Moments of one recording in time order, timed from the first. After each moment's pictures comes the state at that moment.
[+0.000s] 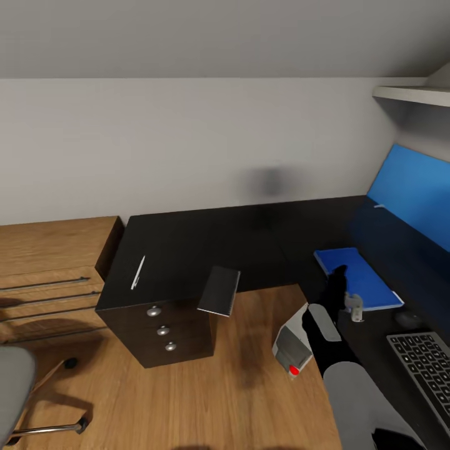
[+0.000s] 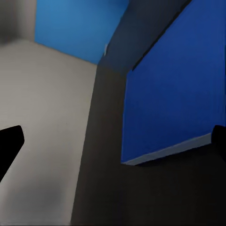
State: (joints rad) left arm -0.11 0.01 -0.56 -0.54 0.65 -0.22 0.46; right arm -0.75 0.09 -0.22 -0.76 -1.24 -0.73 0.05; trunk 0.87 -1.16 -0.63
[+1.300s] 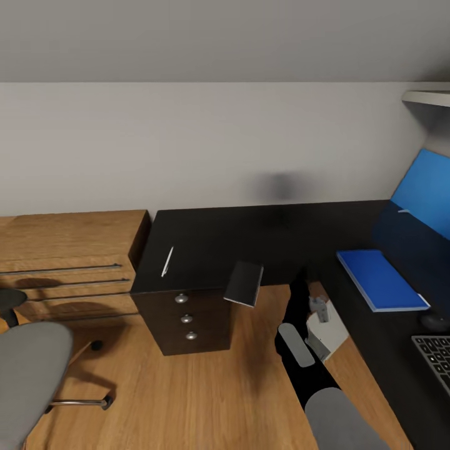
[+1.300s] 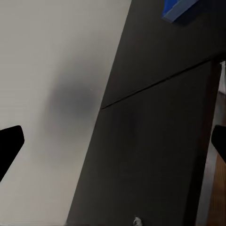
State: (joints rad) left arm -0.11 0.01 -0.55 -0.54 0.66 -0.22 0.46; right arm -0.63 0.17 0.03 -0.81 -1.23 -0.72 0.12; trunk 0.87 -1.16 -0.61
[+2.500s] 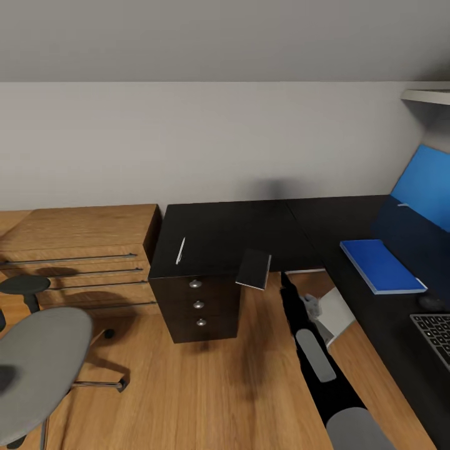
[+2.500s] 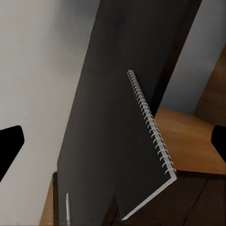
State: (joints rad) left arm -0.11 0.01 -0.55 -0.54 0.65 -0.23 0.47; right arm -0.54 0.09 0.04 -0.98 -1.19 -0.16 0.06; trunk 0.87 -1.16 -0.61
